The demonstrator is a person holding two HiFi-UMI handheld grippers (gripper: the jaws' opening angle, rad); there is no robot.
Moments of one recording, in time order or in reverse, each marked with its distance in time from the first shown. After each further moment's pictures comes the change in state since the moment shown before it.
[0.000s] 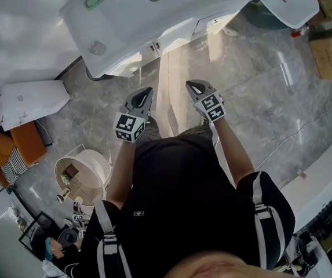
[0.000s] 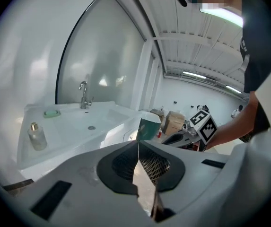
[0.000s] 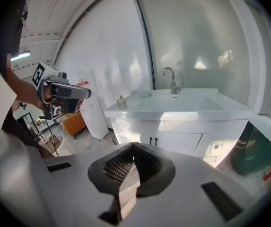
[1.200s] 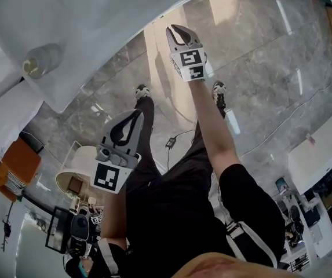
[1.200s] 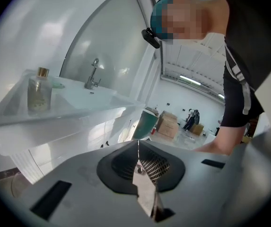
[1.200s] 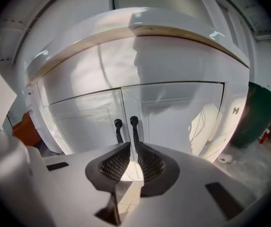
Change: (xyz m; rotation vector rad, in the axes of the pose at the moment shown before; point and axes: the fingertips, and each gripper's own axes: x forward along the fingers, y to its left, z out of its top) left arm 0.023 0.111 -0.108 -0.105 0.044 -0.128; right arm 0.317 -0.114 -0.097 0.226 -0.052 -0.340
